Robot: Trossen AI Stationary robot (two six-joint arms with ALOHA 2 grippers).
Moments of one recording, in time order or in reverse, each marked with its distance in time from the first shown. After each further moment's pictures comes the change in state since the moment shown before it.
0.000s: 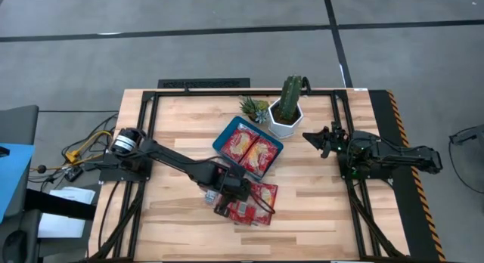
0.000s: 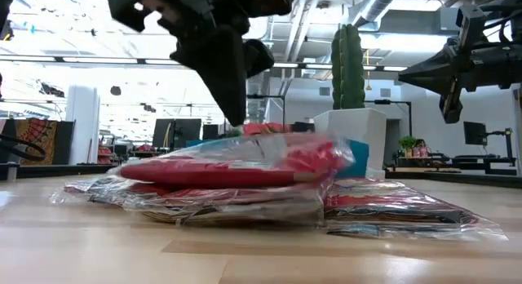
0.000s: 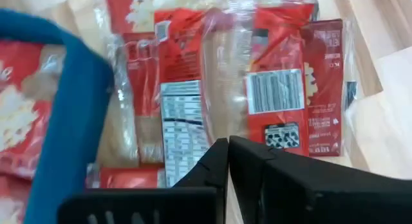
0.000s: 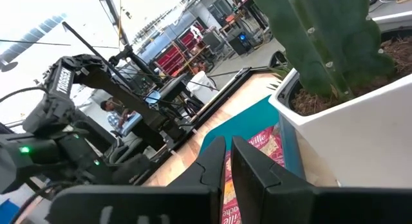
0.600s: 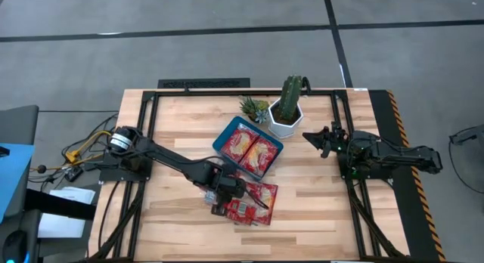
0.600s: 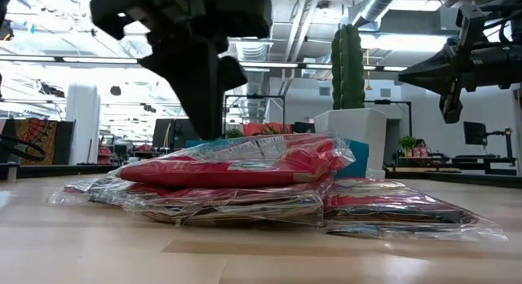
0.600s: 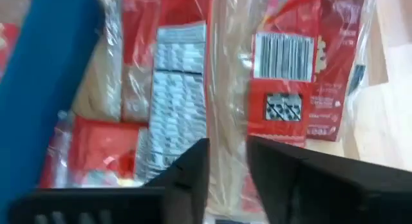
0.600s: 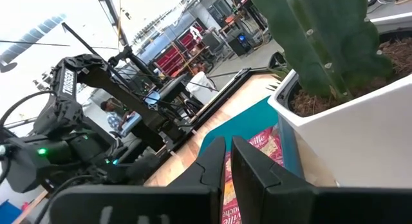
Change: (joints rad) left arm 0.009 -0.042 -0.104 0.027 0.011 -0.160; right arm 0.000 0.000 0.000 0.000 0.004 -0.001
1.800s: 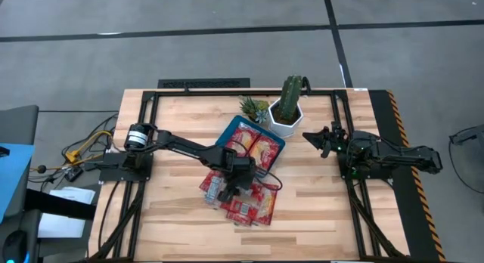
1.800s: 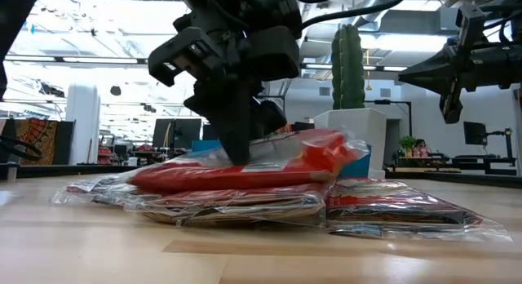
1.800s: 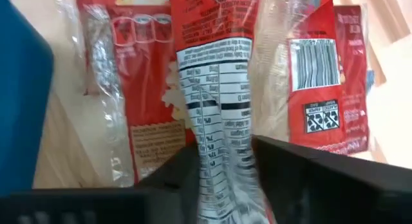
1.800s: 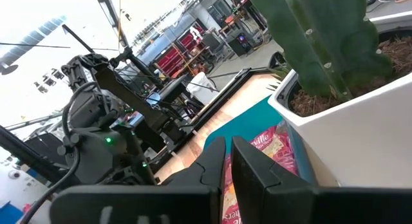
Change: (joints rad) left arm 0.186 0.145 0.033 -0.006 0.377 0.314; right arm 0.000 0.000 0.000 0.005 0.000 0.010
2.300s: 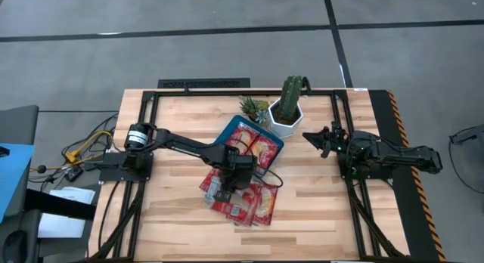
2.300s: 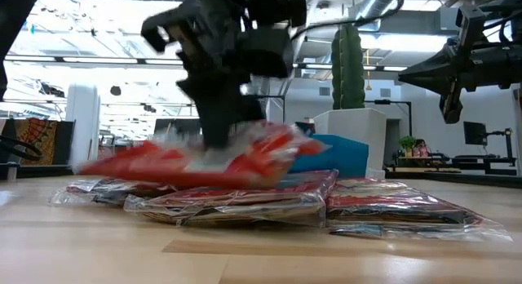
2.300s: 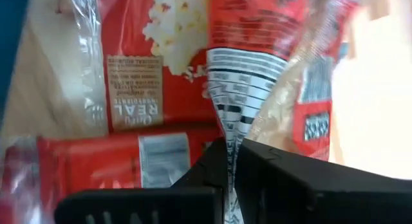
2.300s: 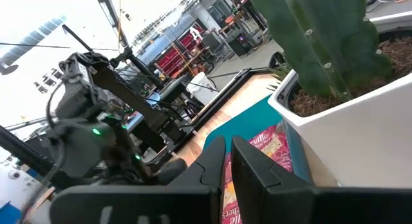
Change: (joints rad) left arm -0.002 -0.015 0.101 -0.152 0.013 -0.129; right arm 0.000 0.000 0.000 0.001 0.000 0.000
